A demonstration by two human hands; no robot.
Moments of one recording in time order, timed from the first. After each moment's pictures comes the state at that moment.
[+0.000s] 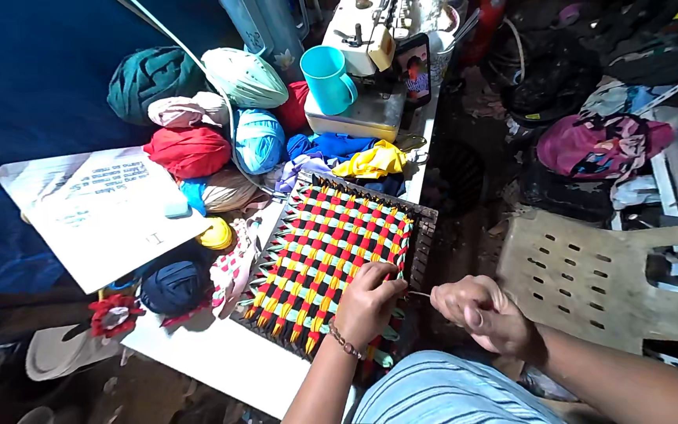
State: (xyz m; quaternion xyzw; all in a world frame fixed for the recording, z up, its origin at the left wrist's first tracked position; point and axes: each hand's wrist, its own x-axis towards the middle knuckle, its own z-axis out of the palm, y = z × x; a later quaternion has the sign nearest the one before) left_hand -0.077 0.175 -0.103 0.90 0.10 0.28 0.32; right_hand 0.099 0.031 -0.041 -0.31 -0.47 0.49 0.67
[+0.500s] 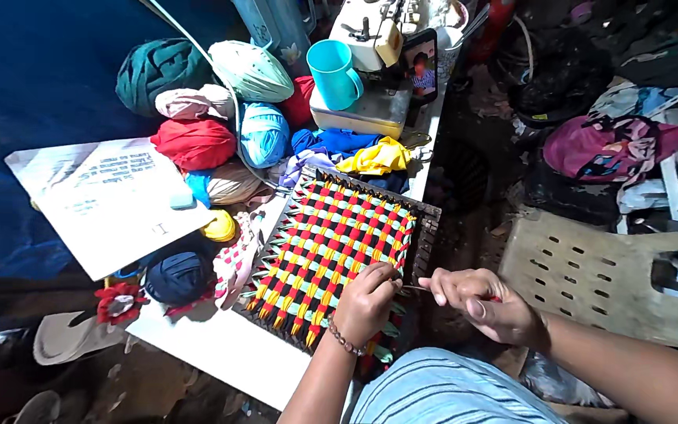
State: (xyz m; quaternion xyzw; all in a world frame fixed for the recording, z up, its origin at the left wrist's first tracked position) left_hand -0.082 0.175 -0.105 0.90 0.07 0.33 0.29; right_hand 0.115 0.034 -0.046 -0.32 -0.51 0.49 0.63
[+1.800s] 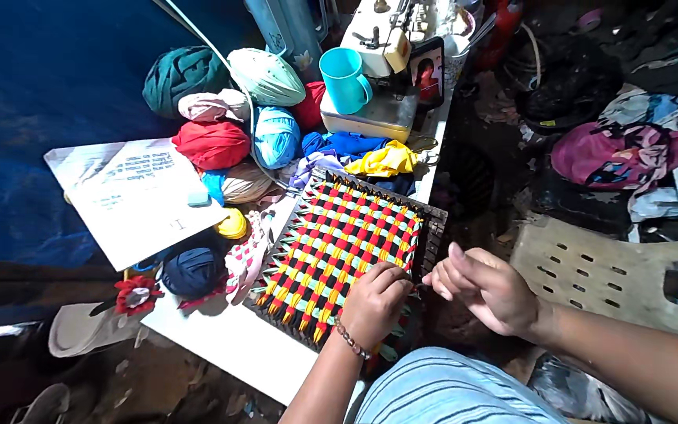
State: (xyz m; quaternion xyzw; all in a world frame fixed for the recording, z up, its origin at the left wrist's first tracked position) left_hand -0.079 0.170 -0.089 0.91 0.08 0.31 0.25; right_hand 0.096 0.064 0.020 -0.46 -0.27 0.58 0.61
